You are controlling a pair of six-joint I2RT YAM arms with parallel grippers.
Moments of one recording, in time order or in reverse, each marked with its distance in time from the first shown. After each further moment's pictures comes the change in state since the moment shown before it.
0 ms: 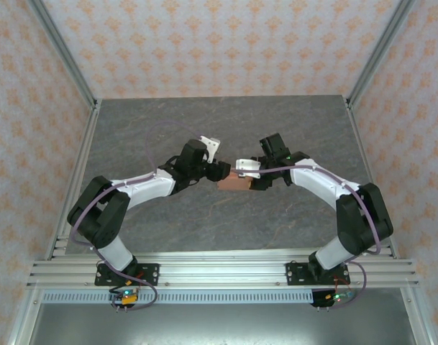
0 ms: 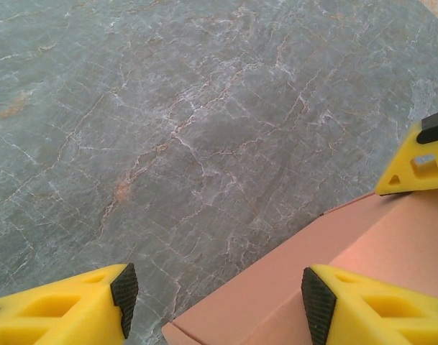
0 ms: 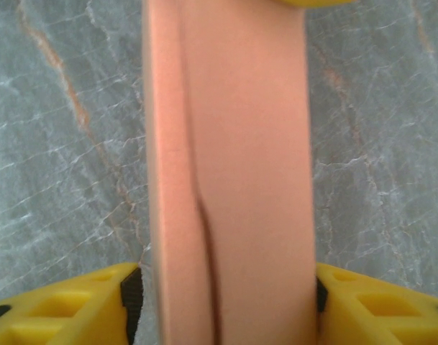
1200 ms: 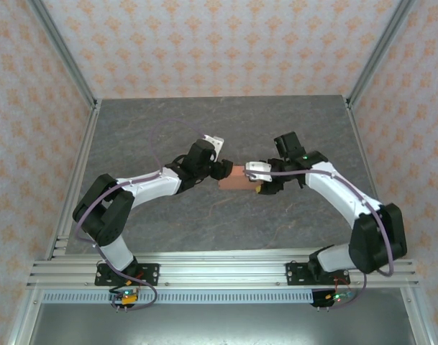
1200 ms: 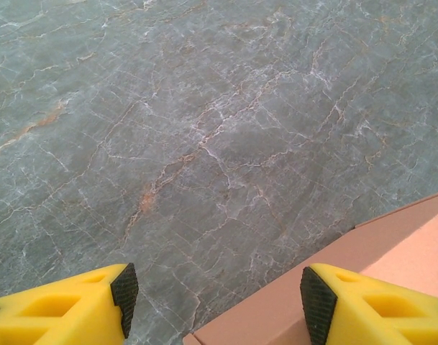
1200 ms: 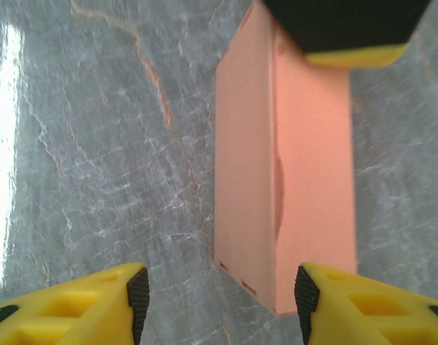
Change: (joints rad) left arm -0.045 0.038 0.060 -0.048 -0.151 -0.012; right arm -0.065 -0.177 0.007 -0.204 -0.158 -0.098
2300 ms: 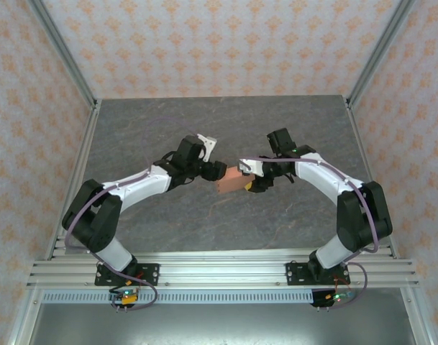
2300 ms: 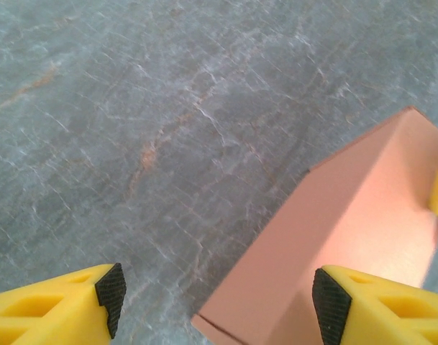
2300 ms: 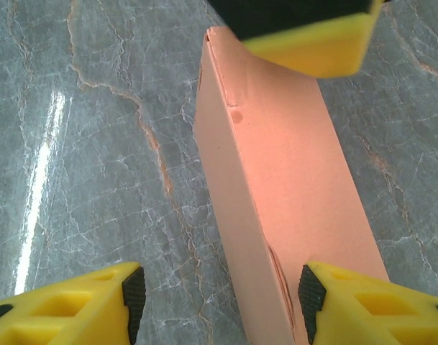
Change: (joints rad) left arm 0.073 -0.104 -0.031 -0.134 0.178 0.038; right arm -0.007 0.200 0.053 0.090 -0.187 0.030
